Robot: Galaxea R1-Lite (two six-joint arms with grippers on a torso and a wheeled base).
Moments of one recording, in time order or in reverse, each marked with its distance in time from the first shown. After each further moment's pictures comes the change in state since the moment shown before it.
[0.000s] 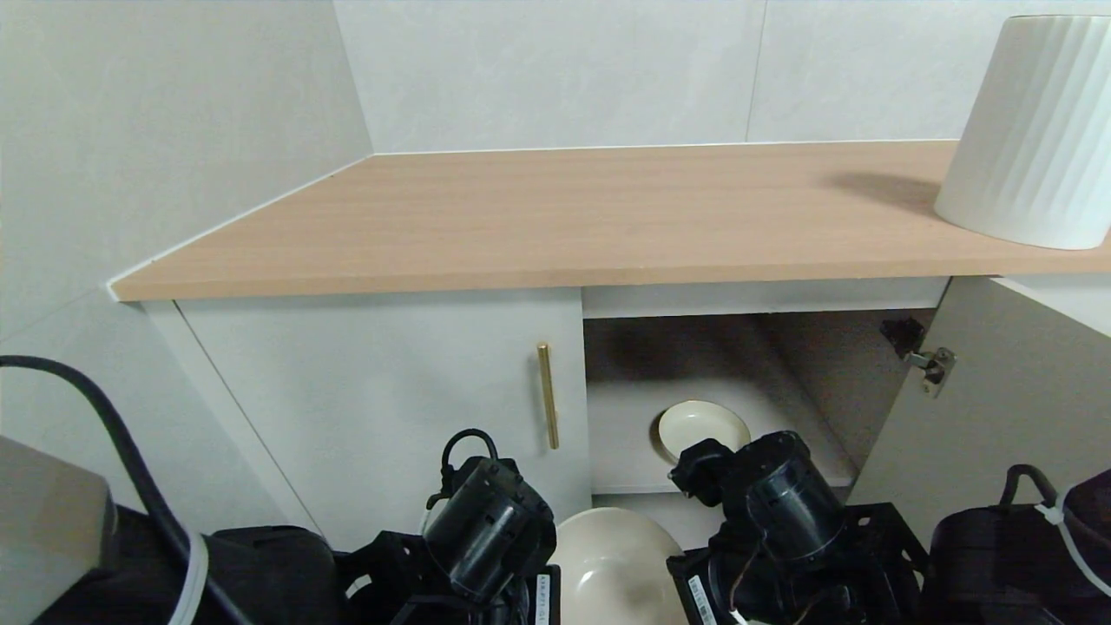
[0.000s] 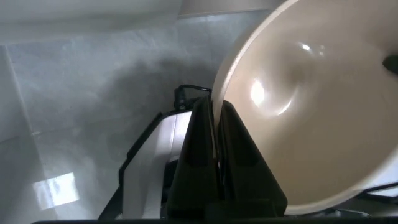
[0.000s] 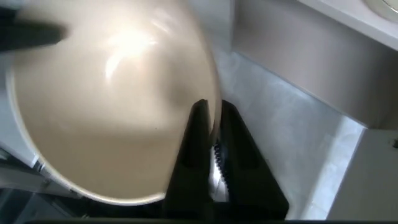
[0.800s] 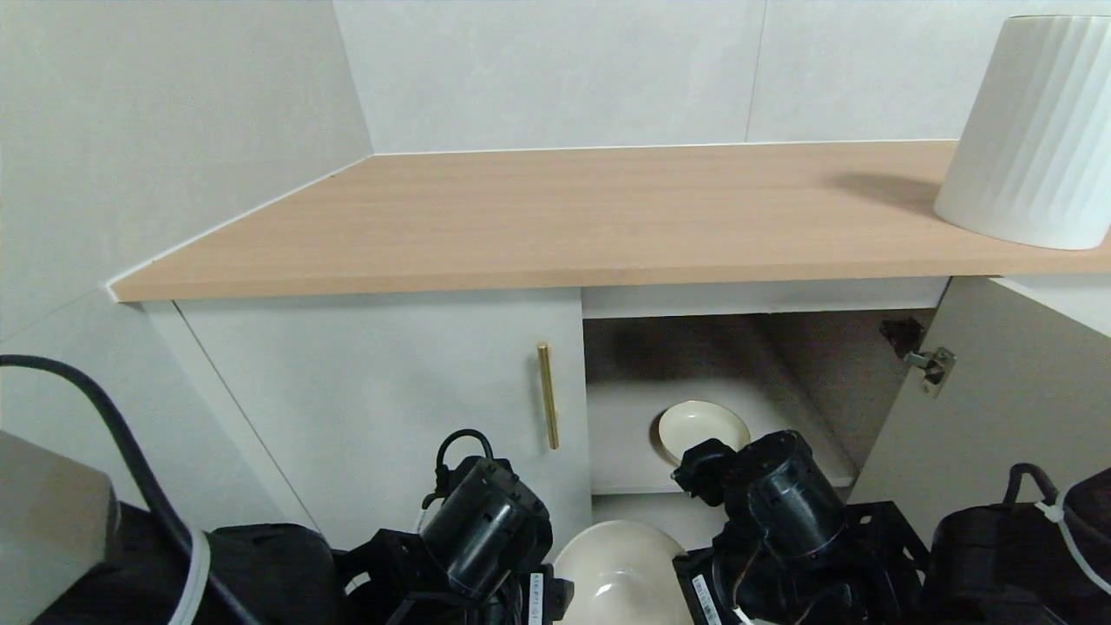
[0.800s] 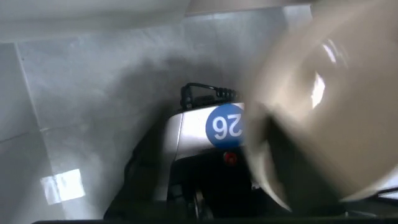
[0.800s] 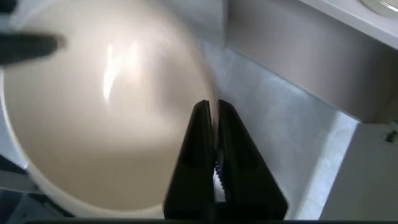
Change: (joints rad) left arm 0.002 0.001 0.001 0.009 0.008 0.002; right arm 0.000 0.001 0.000 0.005 -0.002 -0.004
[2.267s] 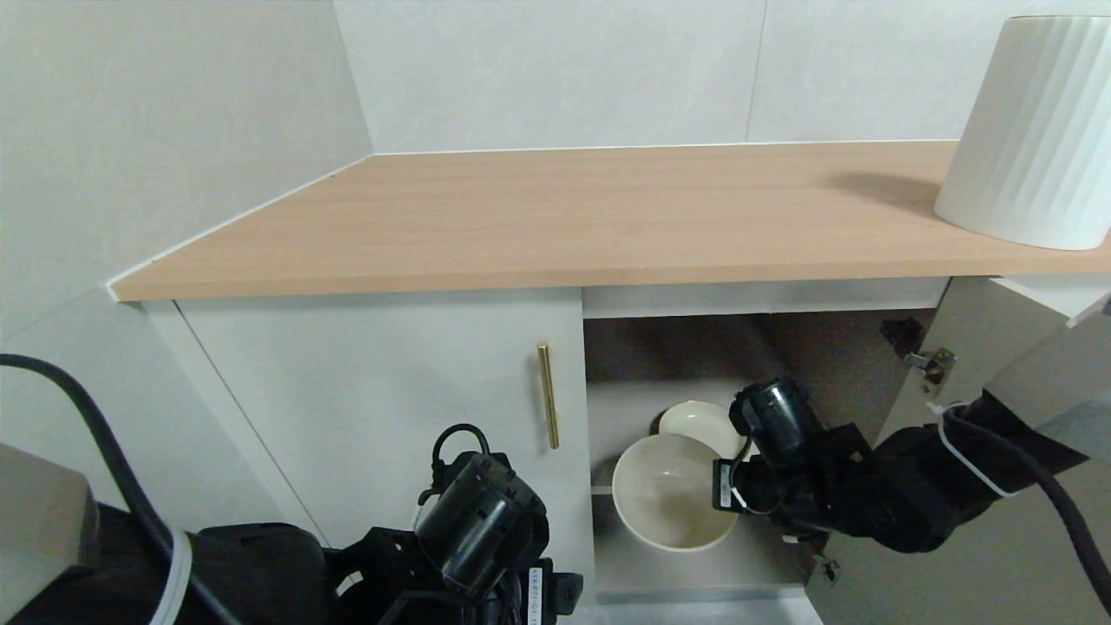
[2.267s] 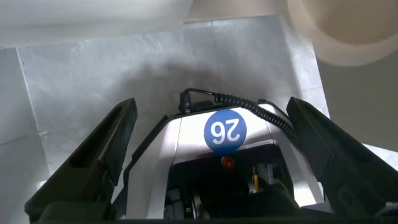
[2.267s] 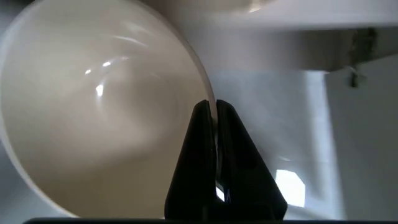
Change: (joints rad) left arm 0.000 -0.016 0.000 -0.005 0.009 -0.001; right arm -0.276 0.188 -0.208 0.085 -0.112 0.326
